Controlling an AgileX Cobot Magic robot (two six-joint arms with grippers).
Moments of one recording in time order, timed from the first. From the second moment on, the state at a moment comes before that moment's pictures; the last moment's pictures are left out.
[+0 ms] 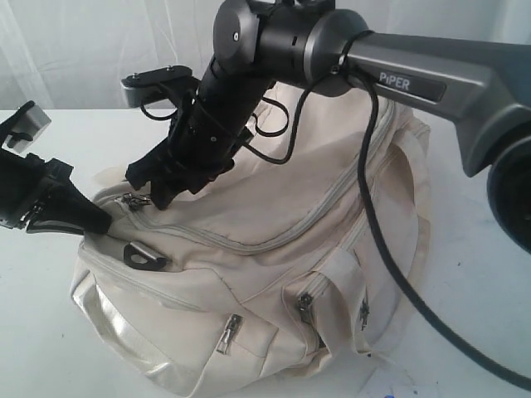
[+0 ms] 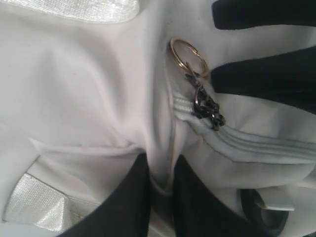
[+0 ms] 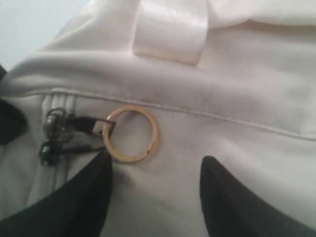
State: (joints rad) left arm 0.05 1.63 -0.96 -0.99 1.10 0.88; right arm 0.83 2.15 -1.92 0.35 1.00 -0.28
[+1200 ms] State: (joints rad) left arm 0.05 1.63 -0.96 -0.99 1.10 0.89; right arm 0.83 2.21 -1.92 0.65 0.80 -0.34
